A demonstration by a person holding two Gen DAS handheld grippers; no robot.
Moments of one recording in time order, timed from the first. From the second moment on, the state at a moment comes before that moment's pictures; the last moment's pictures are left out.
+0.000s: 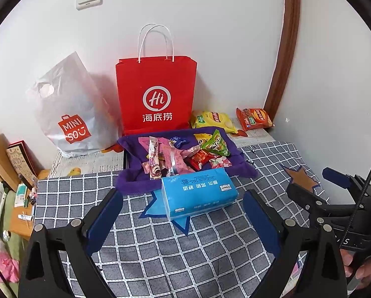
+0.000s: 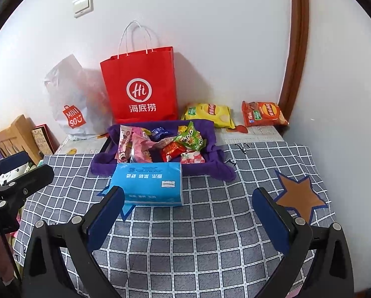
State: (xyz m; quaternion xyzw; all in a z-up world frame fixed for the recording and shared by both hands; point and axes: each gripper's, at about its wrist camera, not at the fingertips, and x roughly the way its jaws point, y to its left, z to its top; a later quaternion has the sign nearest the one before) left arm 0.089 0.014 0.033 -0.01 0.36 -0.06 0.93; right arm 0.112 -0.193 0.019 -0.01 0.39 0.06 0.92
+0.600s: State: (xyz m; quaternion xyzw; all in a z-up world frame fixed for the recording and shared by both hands) left arm 0.089 0.014 0.033 -0.01 0.36 -0.06 0.93; right arm 0.111 -0.188 0.021 -0.01 0.39 0.06 0.92
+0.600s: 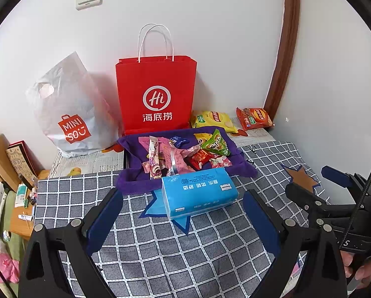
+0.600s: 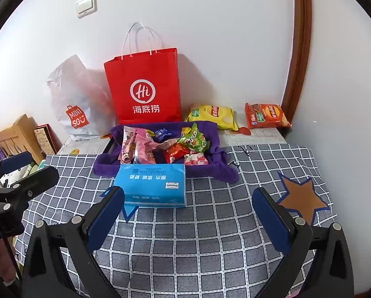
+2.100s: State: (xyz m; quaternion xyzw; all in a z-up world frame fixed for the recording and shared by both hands) left arm 0.086 0.025 0.034 -0.01 0.36 -0.05 0.93; right arm 0.111 -0.185 0.023 -0.01 0.38 0.07 0.92
